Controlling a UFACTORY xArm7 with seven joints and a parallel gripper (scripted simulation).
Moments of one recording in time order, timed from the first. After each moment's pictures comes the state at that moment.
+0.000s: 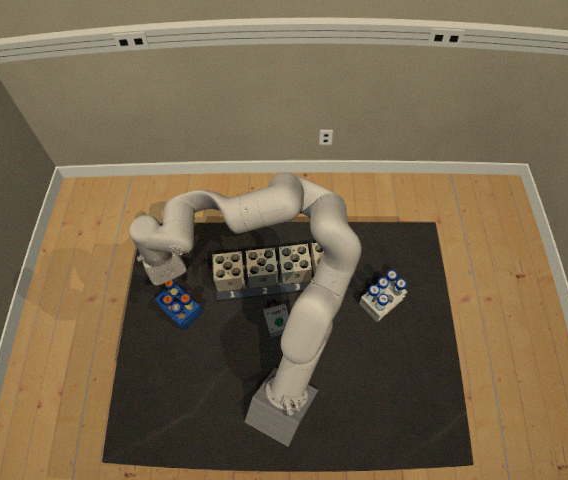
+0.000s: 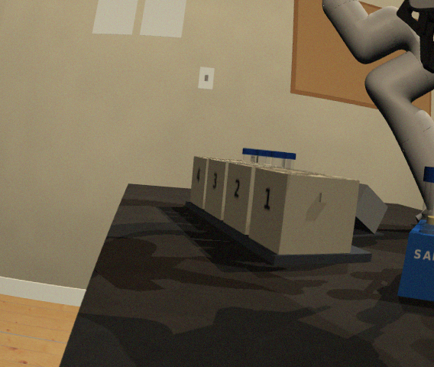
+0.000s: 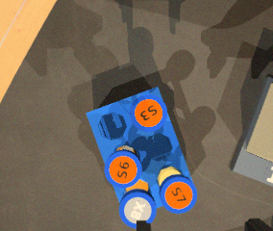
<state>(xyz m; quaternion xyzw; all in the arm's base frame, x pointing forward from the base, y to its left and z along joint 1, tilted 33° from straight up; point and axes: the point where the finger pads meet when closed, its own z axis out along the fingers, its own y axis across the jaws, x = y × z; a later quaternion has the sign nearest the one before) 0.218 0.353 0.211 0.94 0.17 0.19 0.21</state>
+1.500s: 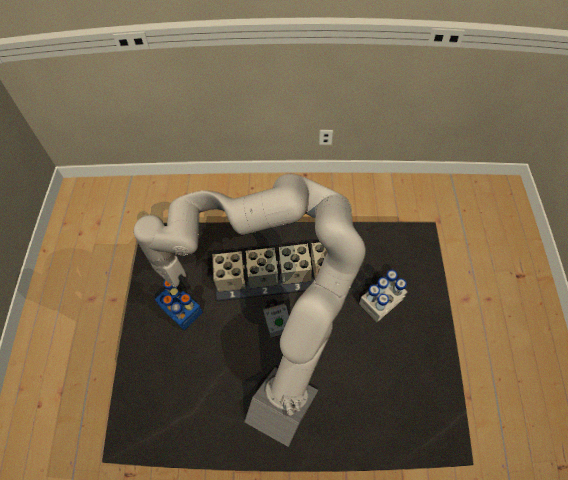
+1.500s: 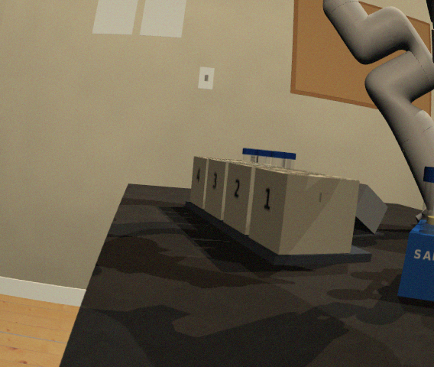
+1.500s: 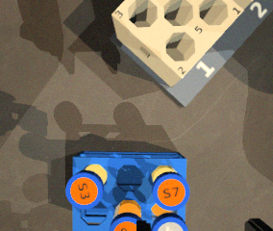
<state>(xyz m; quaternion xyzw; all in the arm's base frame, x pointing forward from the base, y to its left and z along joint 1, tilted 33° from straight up) 0.217 0.345 0.214 0.88 -0.39 0.28 0.06</state>
